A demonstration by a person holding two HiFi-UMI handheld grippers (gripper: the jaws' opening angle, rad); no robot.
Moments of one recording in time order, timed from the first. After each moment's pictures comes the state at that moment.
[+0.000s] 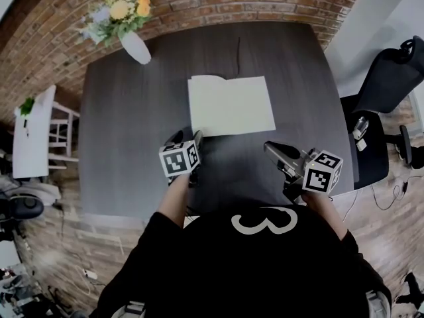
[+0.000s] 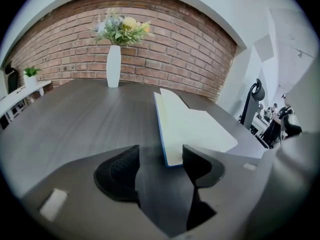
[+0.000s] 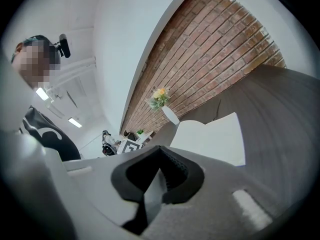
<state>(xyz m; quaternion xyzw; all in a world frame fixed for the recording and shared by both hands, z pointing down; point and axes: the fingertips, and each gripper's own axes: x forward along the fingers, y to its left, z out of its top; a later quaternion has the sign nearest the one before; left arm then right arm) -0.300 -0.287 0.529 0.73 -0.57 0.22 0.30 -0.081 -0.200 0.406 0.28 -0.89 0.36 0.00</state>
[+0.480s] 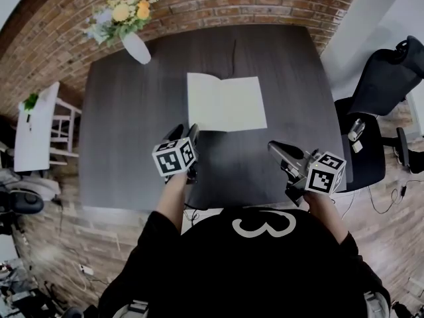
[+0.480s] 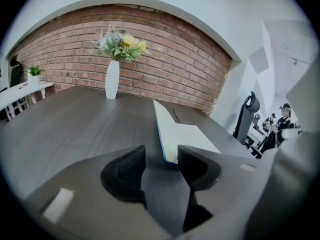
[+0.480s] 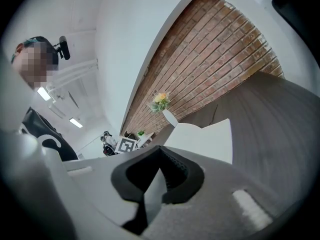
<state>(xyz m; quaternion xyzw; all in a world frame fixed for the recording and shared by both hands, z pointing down) -0.278 -0.281 0.482 0.75 -0.58 0.15 0.28 -0.043 -0.186 0.385 0.28 -0.89 0.35 0.00</state>
